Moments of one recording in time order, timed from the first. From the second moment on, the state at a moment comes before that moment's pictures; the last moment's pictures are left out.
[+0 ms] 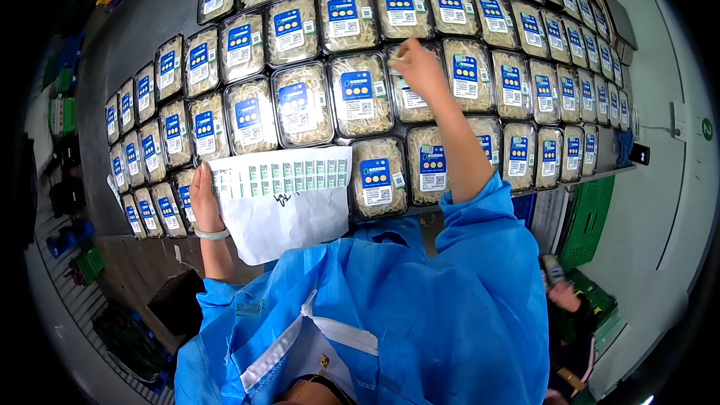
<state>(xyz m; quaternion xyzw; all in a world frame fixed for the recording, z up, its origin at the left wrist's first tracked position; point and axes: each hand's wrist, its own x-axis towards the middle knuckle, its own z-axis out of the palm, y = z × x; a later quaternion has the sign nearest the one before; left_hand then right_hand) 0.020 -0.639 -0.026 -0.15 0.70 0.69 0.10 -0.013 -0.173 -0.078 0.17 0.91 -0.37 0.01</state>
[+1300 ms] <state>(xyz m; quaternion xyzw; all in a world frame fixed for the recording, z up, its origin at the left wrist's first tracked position) 0.015 -0.682 -0.036 -0.18 0.66 0.72 0.12 0.124 -0.277 -0.068 0.07 0.86 -0.48 0.14</state>
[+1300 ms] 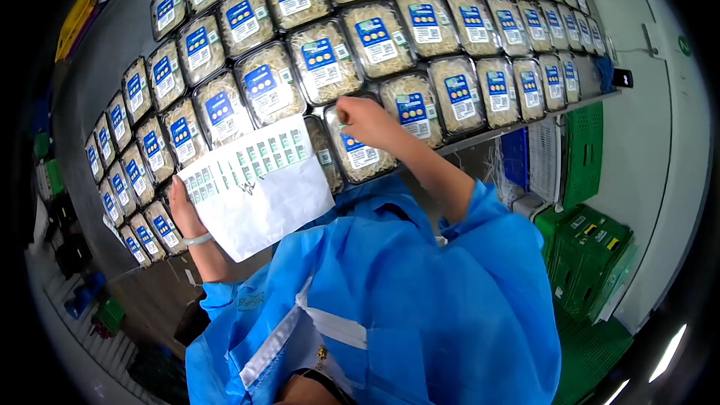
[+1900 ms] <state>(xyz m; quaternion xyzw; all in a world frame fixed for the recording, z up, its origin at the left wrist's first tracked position) 0.107 -0.648 0.041 -0.16 0.63 0.76 0.00 0.174 -0.316 0.052 0.04 0.66 -0.75 0.03</state>
